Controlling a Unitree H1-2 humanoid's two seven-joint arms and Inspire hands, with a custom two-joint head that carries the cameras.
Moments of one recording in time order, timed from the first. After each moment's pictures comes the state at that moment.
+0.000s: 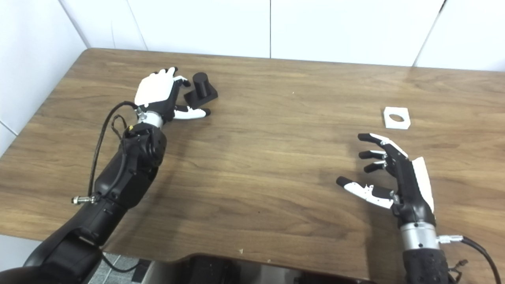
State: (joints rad) left arm -0.41 0.34 -0.24 0.22 0.98 0.44 -0.05; right arm 0.09 -0.17 0.04 -0.35 -0.33 0.12 0.05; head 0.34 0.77
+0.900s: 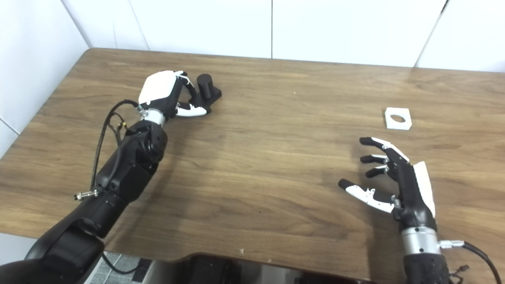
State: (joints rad) left arm -0.45 0.35 -0.23 0.32 0.83 0.33 0.04; right arm 0.12 -0.16 0.04 -0.35 -0.34 0.11 0.04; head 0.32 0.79
